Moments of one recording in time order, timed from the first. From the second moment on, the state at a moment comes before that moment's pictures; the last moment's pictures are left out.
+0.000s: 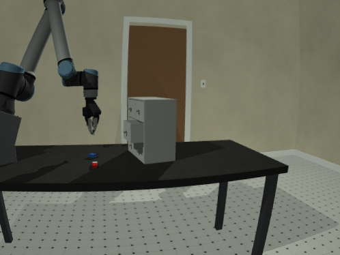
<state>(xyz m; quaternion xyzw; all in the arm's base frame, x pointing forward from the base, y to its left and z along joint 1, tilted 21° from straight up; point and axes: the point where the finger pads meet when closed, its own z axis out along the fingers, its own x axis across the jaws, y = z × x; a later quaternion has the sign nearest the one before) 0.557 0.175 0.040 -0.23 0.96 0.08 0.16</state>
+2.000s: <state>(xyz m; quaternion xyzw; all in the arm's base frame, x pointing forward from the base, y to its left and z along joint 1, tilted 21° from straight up) 0.625 -0.044 0.004 -0.71 0.68 -0.02 0.18</state>
